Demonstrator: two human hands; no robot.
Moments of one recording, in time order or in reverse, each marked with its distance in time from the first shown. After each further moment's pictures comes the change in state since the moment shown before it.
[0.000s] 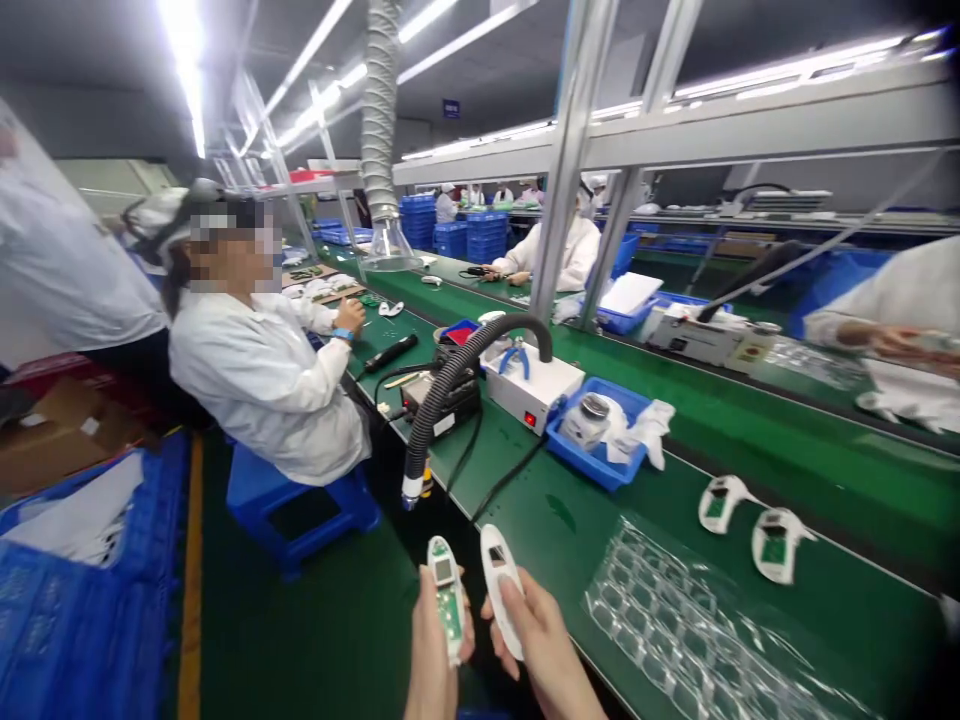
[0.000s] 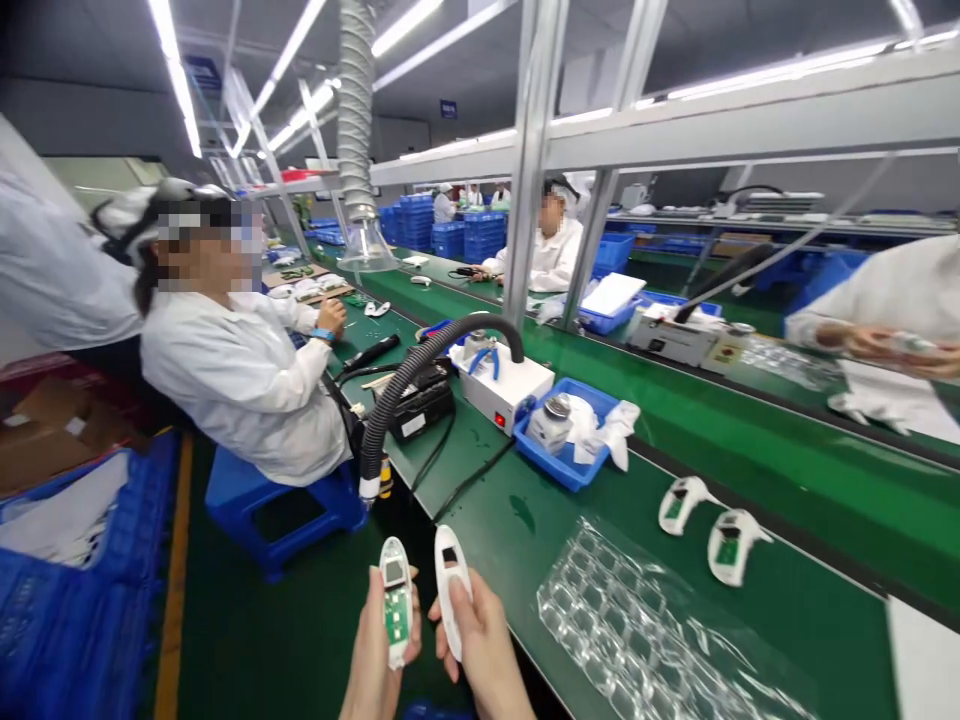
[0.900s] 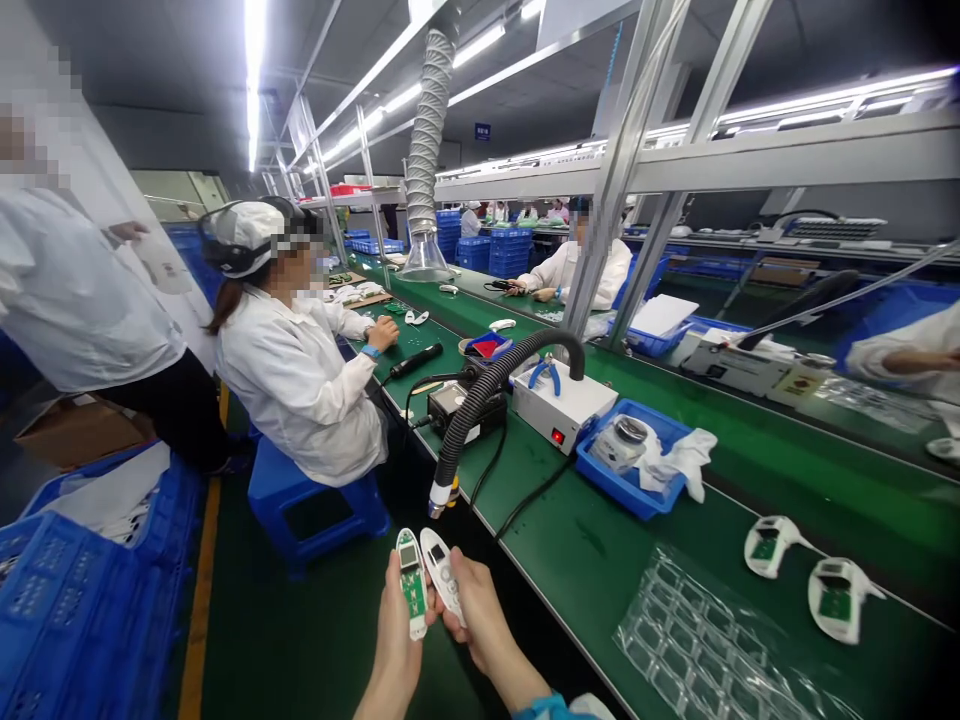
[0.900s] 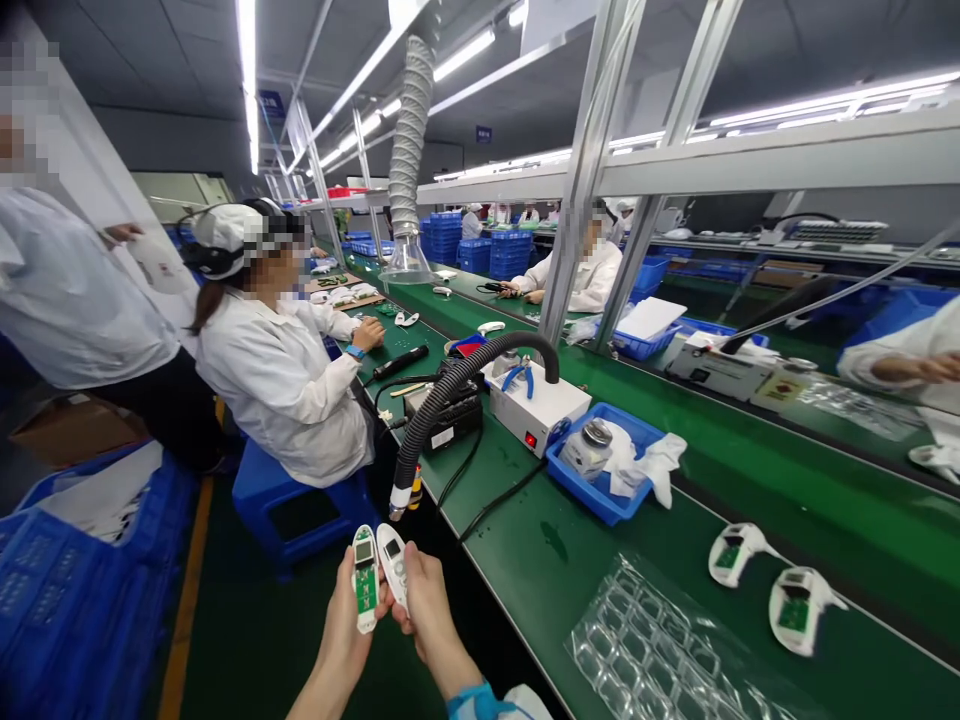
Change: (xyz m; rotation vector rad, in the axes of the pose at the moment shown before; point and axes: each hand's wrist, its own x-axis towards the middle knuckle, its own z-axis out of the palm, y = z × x) left_hand 0.054 0.048 -0.053 -0.097 0.139 0.050; right_hand 0.074 0.046 0.087 0.007 -0.127 0.216
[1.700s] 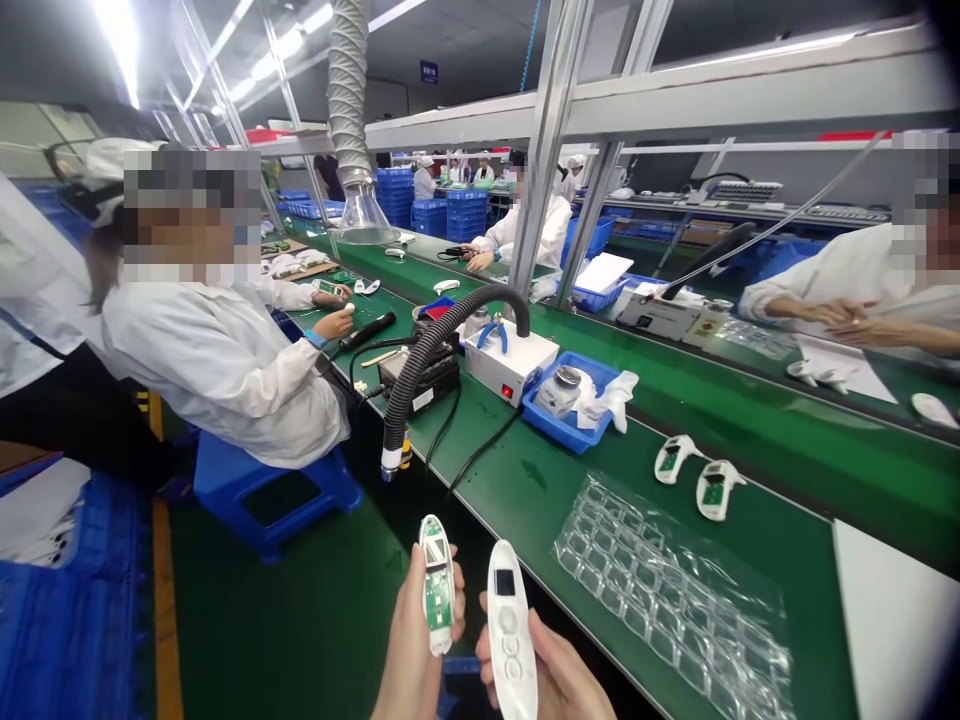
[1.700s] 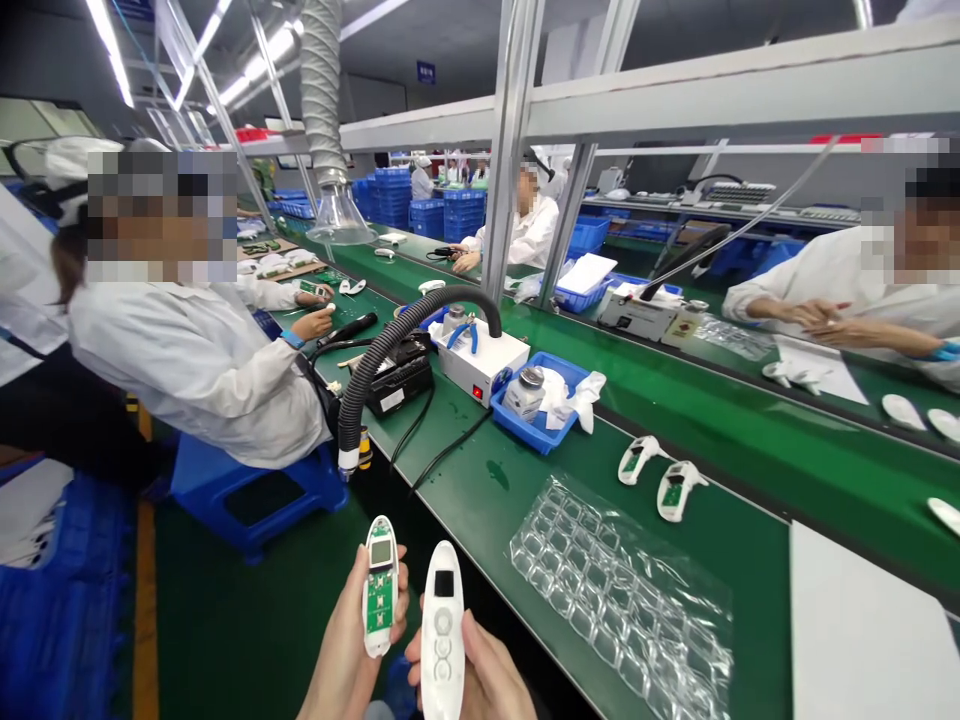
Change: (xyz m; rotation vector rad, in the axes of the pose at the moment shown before) left_hand -0.107 -0.020 0.043 0.140 -0.237 -0.229; right_hand -0.177 -0.023 -0.072 0.515 0.074 -0.016
